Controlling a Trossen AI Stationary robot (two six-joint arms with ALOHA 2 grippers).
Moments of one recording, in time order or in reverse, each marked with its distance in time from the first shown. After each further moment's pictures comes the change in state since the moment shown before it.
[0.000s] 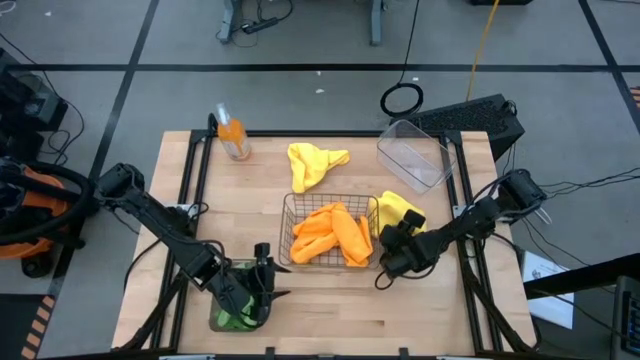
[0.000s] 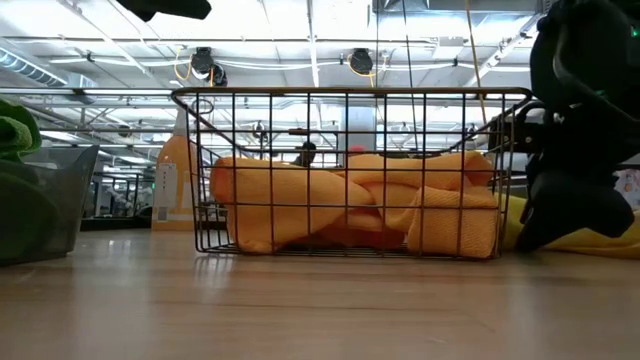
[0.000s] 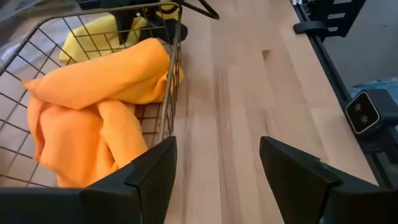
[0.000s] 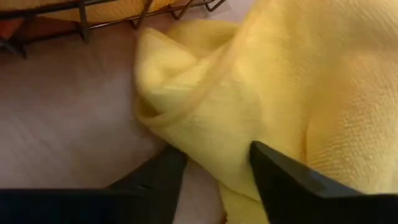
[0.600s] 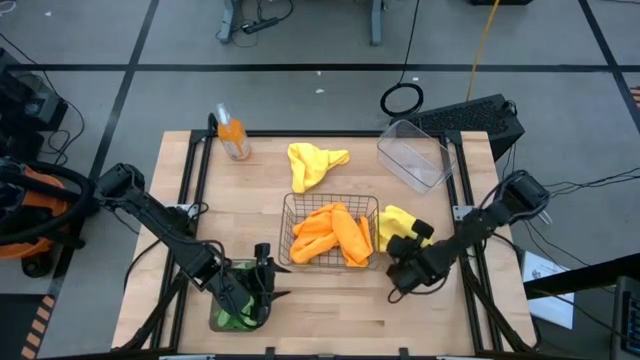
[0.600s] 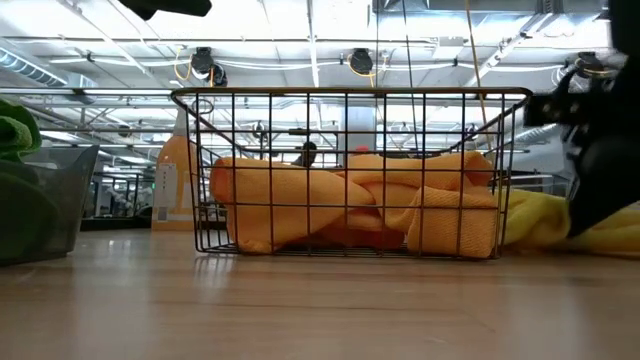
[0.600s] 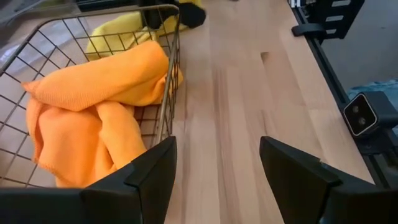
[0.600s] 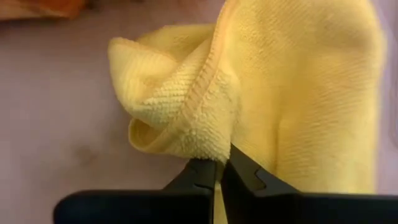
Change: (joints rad) left arm 0.003 0.000 0.000 0.008 -0.001 0.002; right arm 0.164 -0.032 0.080 -0.179 -0.084 0.197
